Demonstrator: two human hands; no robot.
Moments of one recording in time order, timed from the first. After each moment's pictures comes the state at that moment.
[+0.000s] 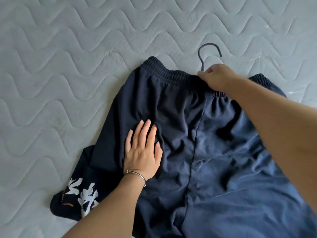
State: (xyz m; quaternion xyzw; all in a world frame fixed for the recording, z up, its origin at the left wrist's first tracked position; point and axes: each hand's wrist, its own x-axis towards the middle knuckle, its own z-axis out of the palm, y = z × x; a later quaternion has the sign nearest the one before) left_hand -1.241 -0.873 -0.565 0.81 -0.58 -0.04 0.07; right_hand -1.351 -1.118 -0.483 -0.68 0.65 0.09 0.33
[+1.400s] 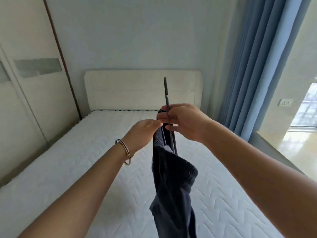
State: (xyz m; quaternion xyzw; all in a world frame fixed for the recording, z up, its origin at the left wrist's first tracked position) left_hand -1.210 -0.697 0.103 0.66 -0.54 -0.26 0.45; right_hand -1.331 -0.750 0.147 -0.61 0.33 -0.32 0.65
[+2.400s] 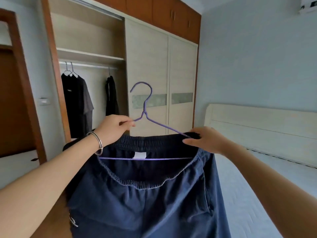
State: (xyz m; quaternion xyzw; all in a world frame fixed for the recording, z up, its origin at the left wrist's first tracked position) left_hand -1.040 -0.253 0.188 0.86 -0.31 0.19 0.35; right_hand -1.143 -0.509 0.173 -0.96 0.04 -0.15 0.21
